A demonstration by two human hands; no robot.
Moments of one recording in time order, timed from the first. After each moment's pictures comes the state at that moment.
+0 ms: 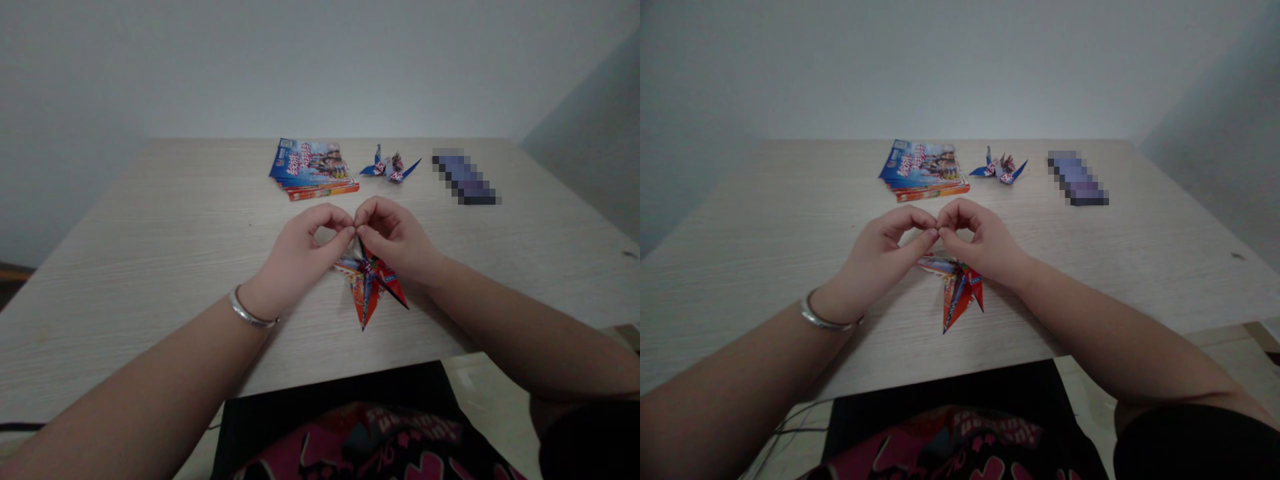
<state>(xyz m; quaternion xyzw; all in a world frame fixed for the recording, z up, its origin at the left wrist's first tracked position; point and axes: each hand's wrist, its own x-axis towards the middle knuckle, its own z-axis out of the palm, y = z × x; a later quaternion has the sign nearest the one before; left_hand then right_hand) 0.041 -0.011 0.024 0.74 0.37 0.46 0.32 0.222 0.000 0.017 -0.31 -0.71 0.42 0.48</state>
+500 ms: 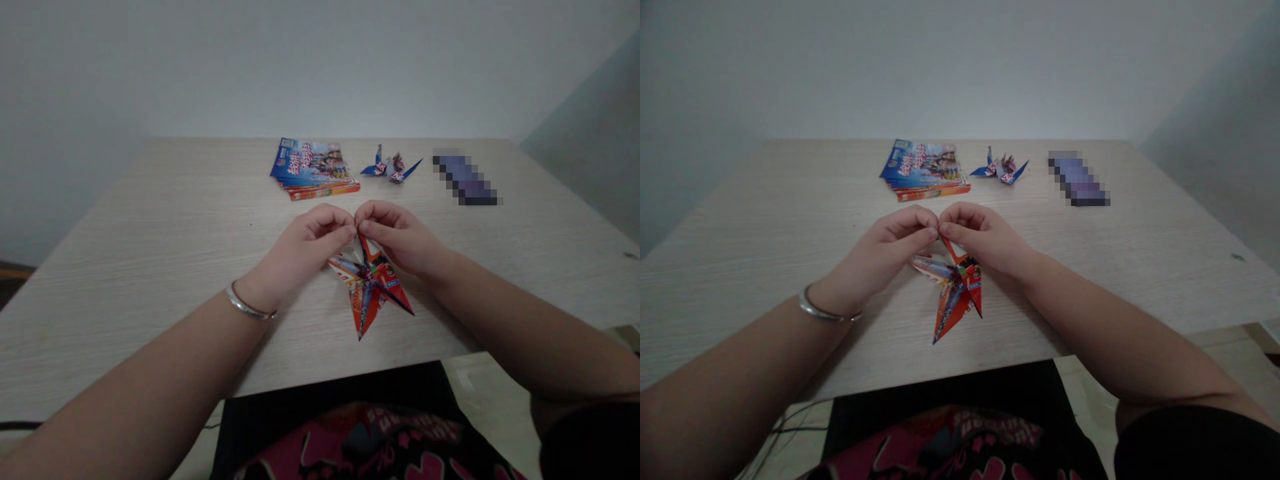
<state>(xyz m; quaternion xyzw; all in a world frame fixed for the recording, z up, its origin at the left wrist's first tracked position) 0.039 -0.007 0.024 0.70 0.33 0.42 0.47 0.229 0.007 0.014 -0.30 -0.64 0.56 0.42</state>
